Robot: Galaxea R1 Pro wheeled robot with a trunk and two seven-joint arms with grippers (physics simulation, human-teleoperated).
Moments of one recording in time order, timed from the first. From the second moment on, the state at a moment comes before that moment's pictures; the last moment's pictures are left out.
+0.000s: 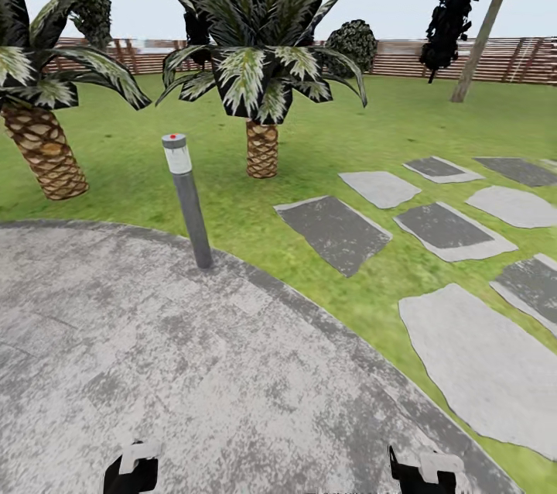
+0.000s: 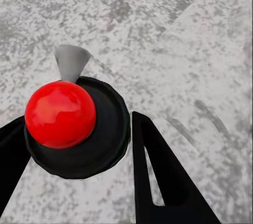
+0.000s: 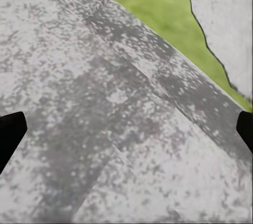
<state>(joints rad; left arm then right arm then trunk) -0.33 0.11 0.05 -0.28 0.05 -0.40 0.01 -0.26 -0.05 -0.20 -0.37 0.15 -0.49 -0.07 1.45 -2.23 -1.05</state>
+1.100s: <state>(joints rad) -0.33 0.11 0.05 -0.28 0.05 -0.40 0.01 -0.26 -0.05 -0.20 -0.37 0.15 -0.49 -0.07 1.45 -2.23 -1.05</state>
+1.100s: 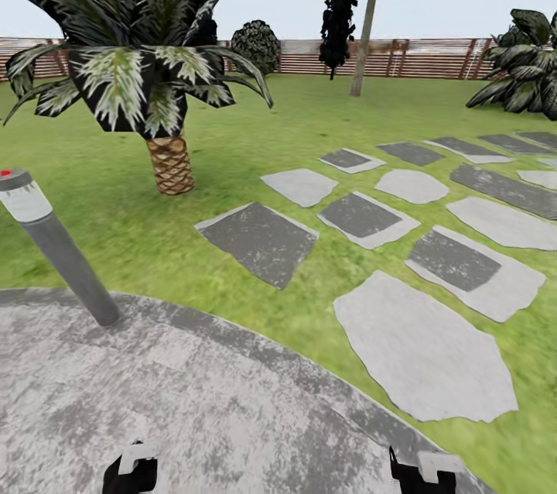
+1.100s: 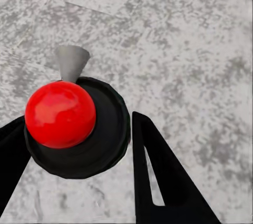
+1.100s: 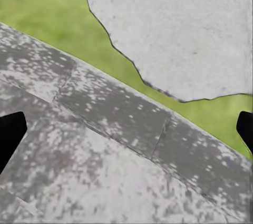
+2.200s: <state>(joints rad) -0.33 0.11 0.05 -0.28 0.05 -0.40 0.01 -0.26 -0.05 -0.20 -0.37 0.15 -0.49 -0.07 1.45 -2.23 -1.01</state>
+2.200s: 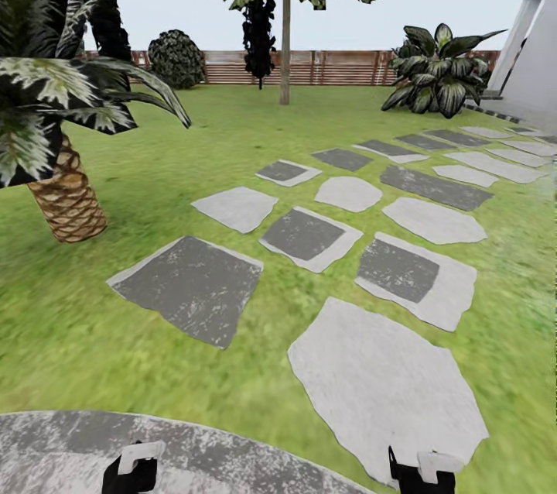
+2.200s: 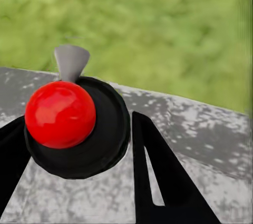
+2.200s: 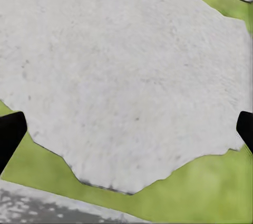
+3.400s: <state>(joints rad) -0.33 0.11 0.05 -0.28 0.05 -0.40 0.01 -0.26 -0.05 -0.20 -0.37 0.15 -0.49 -0.07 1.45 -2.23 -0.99</state>
